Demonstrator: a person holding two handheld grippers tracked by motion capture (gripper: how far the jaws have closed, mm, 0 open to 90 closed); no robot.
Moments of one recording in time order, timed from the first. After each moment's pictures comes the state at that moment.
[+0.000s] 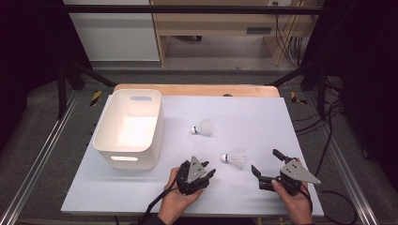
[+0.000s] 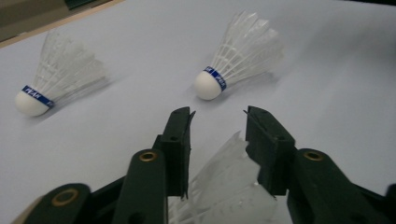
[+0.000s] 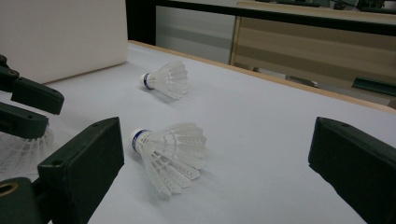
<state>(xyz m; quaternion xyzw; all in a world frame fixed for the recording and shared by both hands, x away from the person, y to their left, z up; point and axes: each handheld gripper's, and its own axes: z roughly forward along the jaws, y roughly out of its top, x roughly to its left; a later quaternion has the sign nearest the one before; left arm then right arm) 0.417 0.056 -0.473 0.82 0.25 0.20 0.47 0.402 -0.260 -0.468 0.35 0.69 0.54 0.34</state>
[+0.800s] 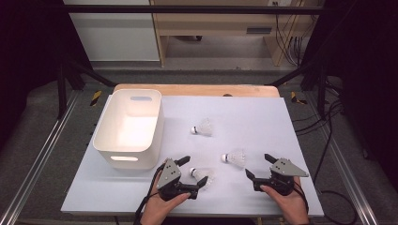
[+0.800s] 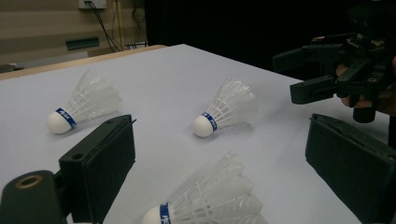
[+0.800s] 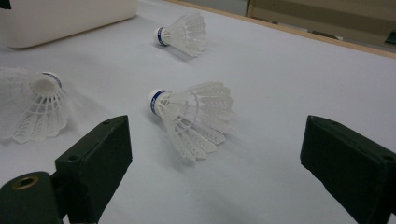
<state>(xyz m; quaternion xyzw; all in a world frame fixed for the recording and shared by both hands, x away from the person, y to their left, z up) 0.400 0.107 -0.460 0.74 0.27 0.18 0.59 0.407 -0.245 -0.472 0.38 0.74 0.48 0.28</state>
